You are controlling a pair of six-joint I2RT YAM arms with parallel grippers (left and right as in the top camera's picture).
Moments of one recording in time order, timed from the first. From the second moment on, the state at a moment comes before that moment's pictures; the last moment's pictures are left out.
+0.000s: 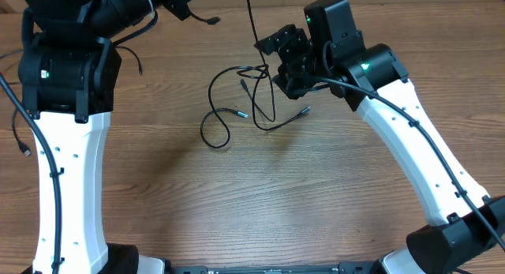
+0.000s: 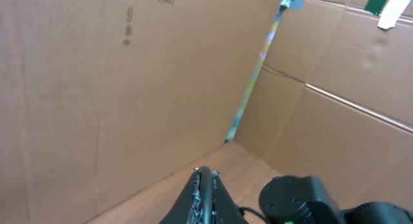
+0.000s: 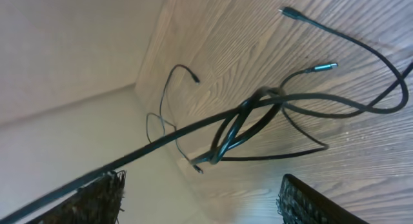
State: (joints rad) left arm -0.13 1.61 2.13 -0.51 0.74 -0.27; right arm 0.46 1.72 1.77 -0.84 -0.33 1.40
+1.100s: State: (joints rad) left arm 0.35 1.61 2.13 -0.01 0.72 -0.63; right arm 0.29 1.89 1.77 -1.17 0.28 1.23
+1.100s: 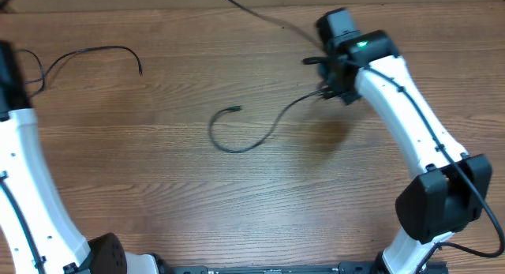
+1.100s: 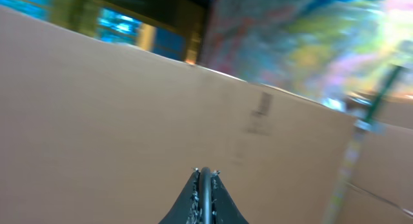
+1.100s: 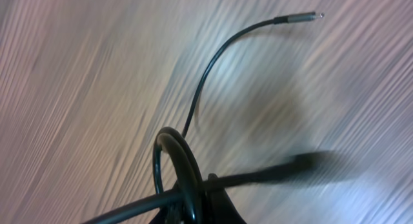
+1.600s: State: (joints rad) left arm 0.54 1.61 2.13 -0.22 0.78 -0.65; right arm -0.08 1.89 1.77 -1.09 0.41 0.91
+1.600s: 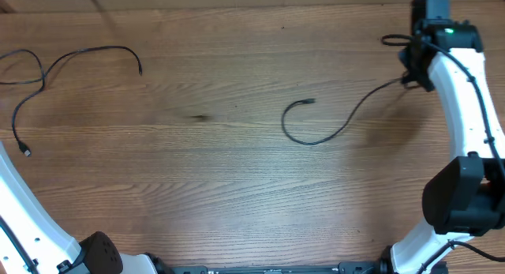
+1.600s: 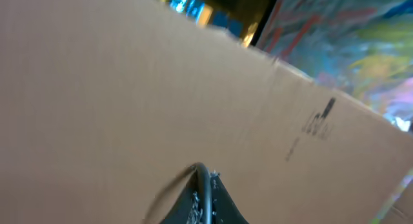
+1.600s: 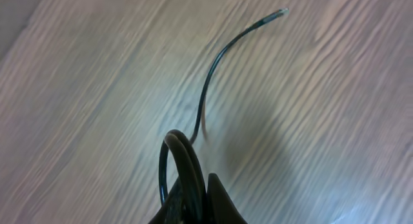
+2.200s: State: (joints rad) left arm 0.43 1.69 2.13 -0.84 0.59 -0.32; right arm -0.11 1.89 1.77 -1.09 0.29 0.85
